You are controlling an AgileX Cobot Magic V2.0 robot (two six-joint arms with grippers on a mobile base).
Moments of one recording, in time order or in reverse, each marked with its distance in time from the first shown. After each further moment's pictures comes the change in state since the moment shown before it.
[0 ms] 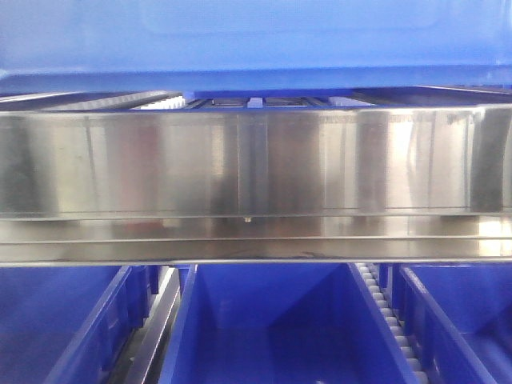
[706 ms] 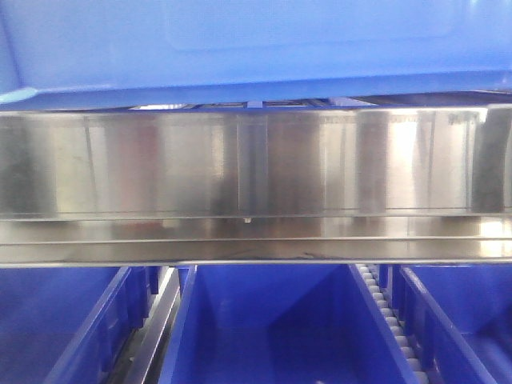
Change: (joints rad) left arm 0.000 0.000 0.023 0.002 -0.026 -0.002; right arm 0.000 0.000 0.002 -0.012 0.000 0.002
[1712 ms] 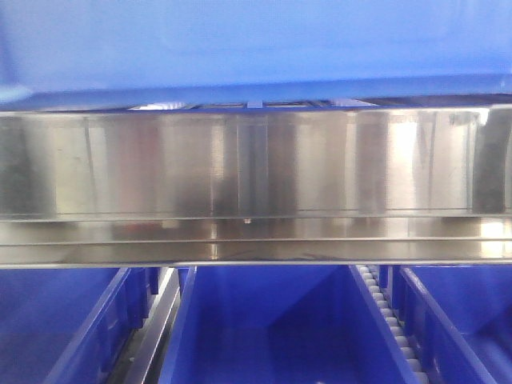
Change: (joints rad) left arm 0.000 0.000 0.001 0.002 -0.010 0.000; right arm 0.002 0.000 0.000 0.004 0.037 0.002
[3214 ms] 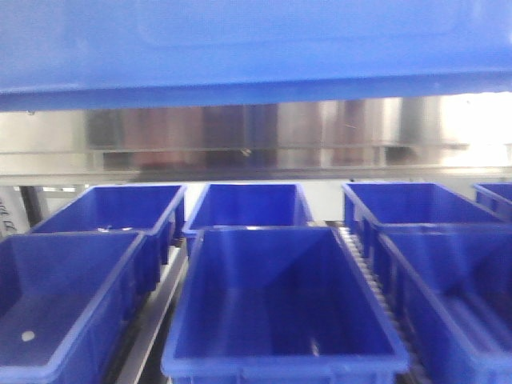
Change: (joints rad) left arm -0.006 -0.002 0.000 0.000 0.054 0.000; right arm 0.004 0.000 0.000 0.017 -0.002 0.000
